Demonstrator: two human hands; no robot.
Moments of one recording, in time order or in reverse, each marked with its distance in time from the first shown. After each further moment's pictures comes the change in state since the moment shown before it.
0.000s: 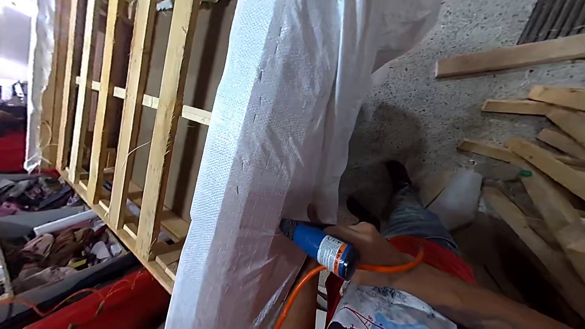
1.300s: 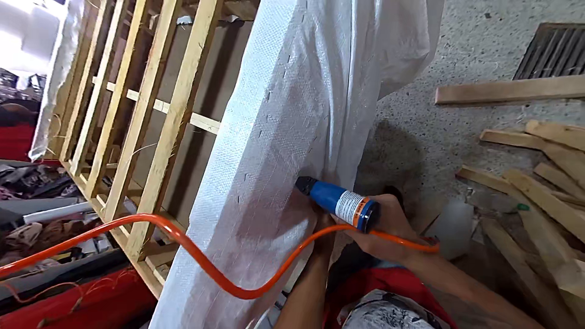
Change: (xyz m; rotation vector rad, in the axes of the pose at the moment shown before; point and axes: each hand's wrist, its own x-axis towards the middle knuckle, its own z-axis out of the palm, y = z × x) left_hand 0.103 0.064 0.014 -0.291 0.456 0.290; right_hand 0.060 0.006 -0.065 -0.100 0.207 0.070
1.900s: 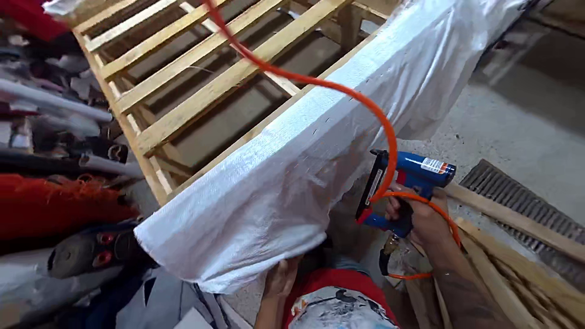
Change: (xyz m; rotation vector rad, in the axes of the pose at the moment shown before) left_hand -0.141 -0.224 0.028 -1.819 0.087 0.498; right_hand -0.026 -0.049 -0.037 0.383 -0.067 0.451
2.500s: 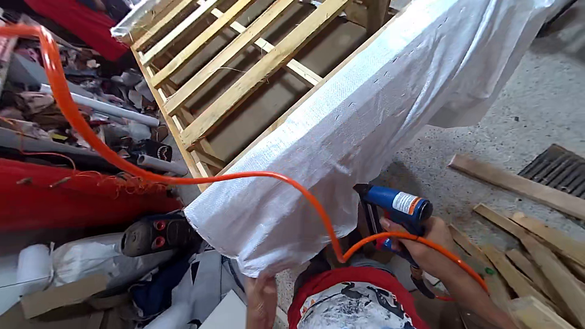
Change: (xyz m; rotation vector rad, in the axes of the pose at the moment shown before) left_hand -0.077 0.114 -0.021 0.275 0.333 0.185; right_hand -0.084 0.032 0.042 -0.412 -0.095 -0.010
